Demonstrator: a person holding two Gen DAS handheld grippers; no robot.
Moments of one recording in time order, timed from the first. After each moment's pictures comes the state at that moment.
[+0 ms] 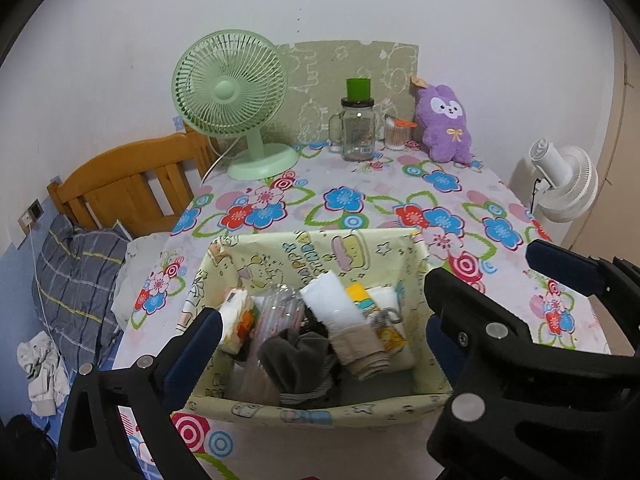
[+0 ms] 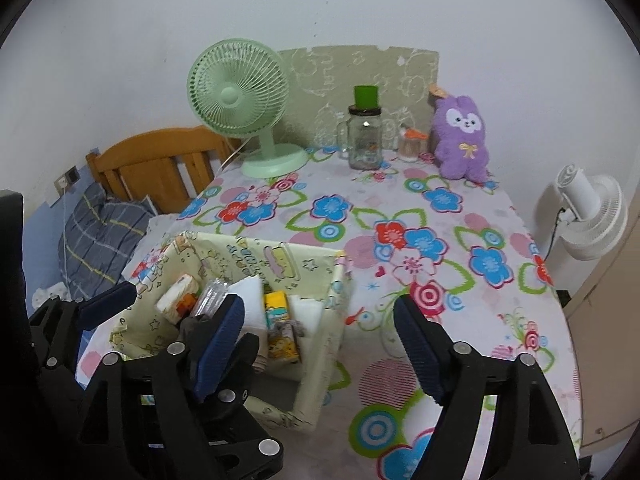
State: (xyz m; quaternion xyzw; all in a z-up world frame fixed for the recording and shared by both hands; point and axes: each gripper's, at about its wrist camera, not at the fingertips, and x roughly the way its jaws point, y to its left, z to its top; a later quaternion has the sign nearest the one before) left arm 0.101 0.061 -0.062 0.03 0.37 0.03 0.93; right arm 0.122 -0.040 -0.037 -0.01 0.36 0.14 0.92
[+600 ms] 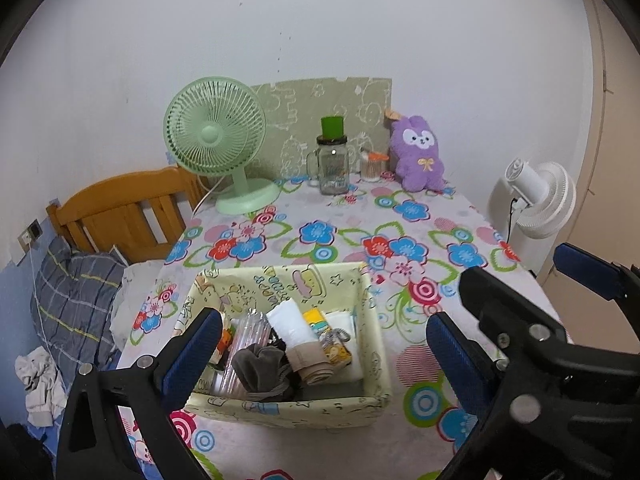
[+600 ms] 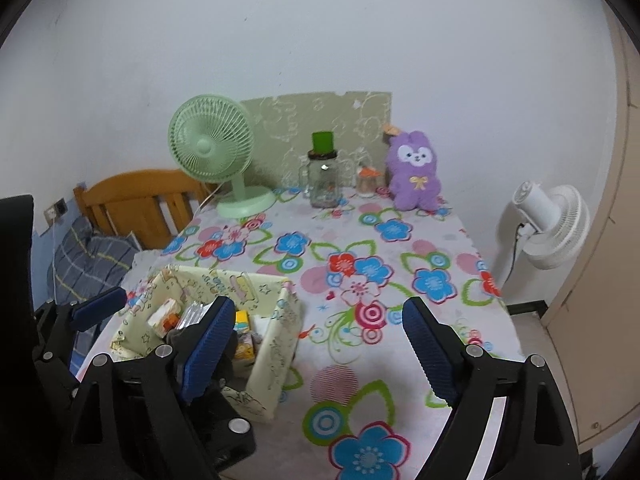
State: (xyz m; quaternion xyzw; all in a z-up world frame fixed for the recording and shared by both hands) left arm 0.072 0.025 -0.024 0.03 0.32 0.01 0.95; right arm 0.077 -0.095 0.003 0.01 0.30 0.10 0.95
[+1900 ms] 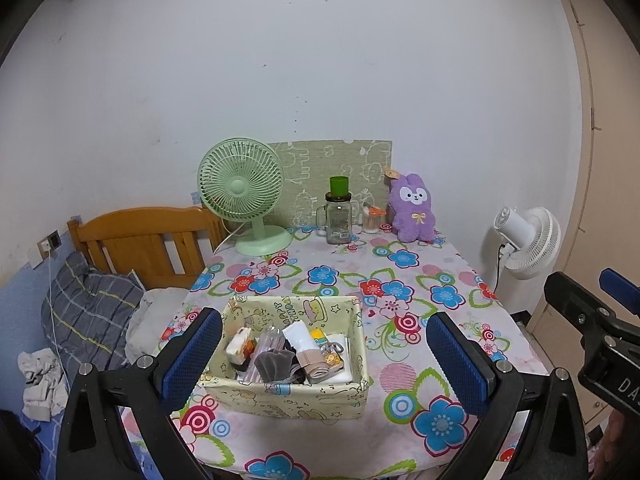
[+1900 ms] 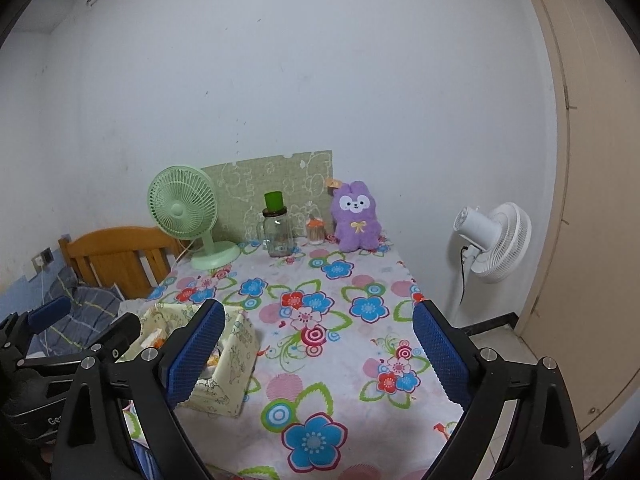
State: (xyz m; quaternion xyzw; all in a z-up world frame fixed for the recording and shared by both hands) left arm -0.005 0.021 0.023 0.02 0.24 0.02 0.97; right arm -0.005 -0.164 0.041 0.04 0.21 0.04 0.98
